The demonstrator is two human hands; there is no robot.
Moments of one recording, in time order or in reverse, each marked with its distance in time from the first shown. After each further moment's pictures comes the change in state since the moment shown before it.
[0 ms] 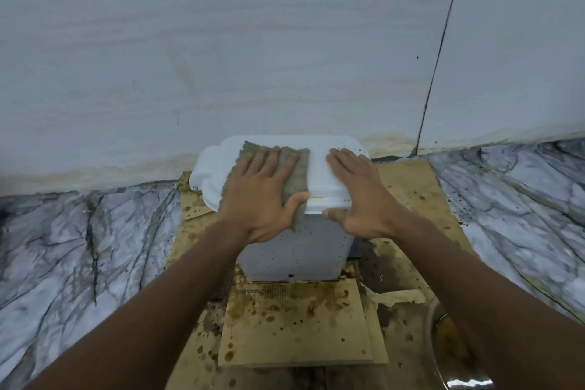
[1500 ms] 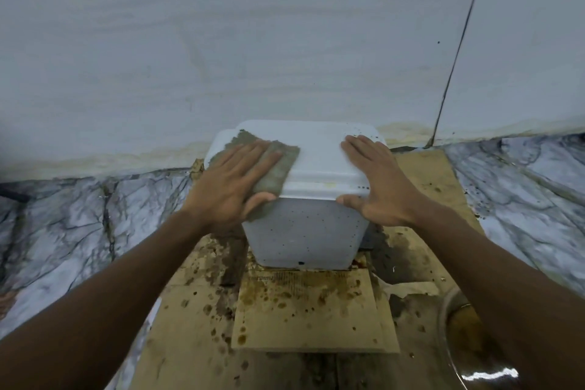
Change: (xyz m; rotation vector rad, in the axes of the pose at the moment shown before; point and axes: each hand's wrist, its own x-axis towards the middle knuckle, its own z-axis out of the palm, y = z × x) left_hand -0.023 -0.080 0.016 0.099 0.186 0.288; right_hand 0.003 0.007 0.005 0.036 0.055 -0.034
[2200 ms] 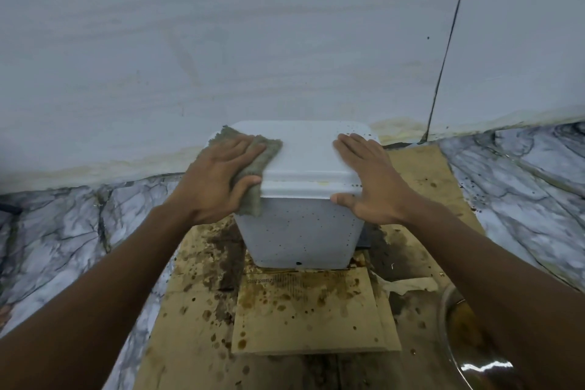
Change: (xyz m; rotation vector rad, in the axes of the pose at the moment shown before) left_hand 0.011 -0.018 -0.015 -0.261 -0.087 -0.139; right_hand 0.001 0.001 0.001 -0.010 0.003 0.023
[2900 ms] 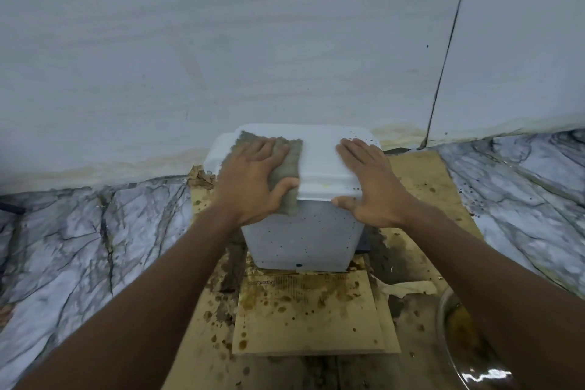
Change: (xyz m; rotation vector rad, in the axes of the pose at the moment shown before) left_hand 0.018 0.053 0.011 0.031 0.091 -0.090; right_hand -0.002 -0.006 0.001 -0.022 -0.003 0.023
